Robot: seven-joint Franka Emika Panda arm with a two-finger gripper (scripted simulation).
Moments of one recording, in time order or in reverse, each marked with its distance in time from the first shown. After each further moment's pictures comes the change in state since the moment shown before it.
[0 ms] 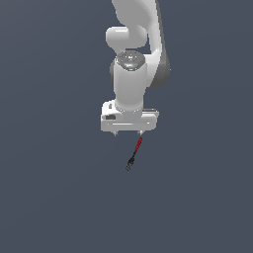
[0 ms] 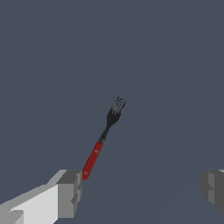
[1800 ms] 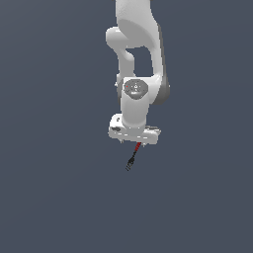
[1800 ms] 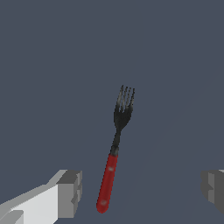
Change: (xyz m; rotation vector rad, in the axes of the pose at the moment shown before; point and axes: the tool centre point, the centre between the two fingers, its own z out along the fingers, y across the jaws) arm -0.003 -0.021 0.073 0.014 -0.026 0.238
